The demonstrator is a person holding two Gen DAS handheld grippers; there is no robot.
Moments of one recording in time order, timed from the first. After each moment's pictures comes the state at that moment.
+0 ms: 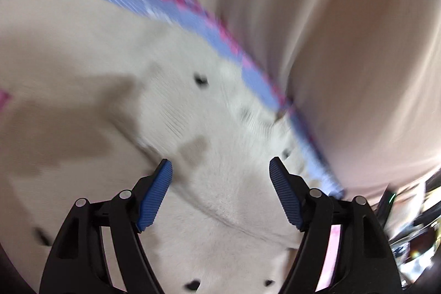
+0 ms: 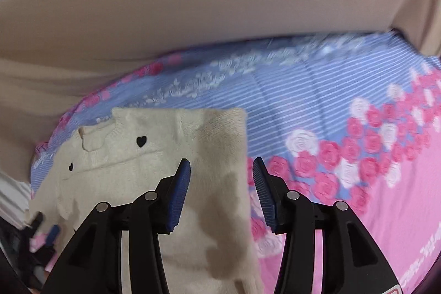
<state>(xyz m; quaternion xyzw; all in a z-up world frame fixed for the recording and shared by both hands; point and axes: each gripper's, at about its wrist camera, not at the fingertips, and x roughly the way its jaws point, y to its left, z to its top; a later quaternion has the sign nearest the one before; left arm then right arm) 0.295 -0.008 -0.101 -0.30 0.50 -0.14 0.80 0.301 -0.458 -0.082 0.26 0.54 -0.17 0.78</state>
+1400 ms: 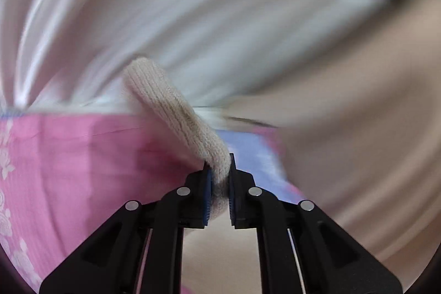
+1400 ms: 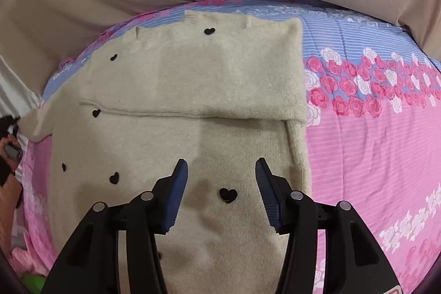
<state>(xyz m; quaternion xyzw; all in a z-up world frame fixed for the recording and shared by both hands) 0.324 0.348 -0.062 -0.40 0.25 0.15 0.87 0.162 -0.315 -0.052 0.17 0.55 -0.08 0.82</state>
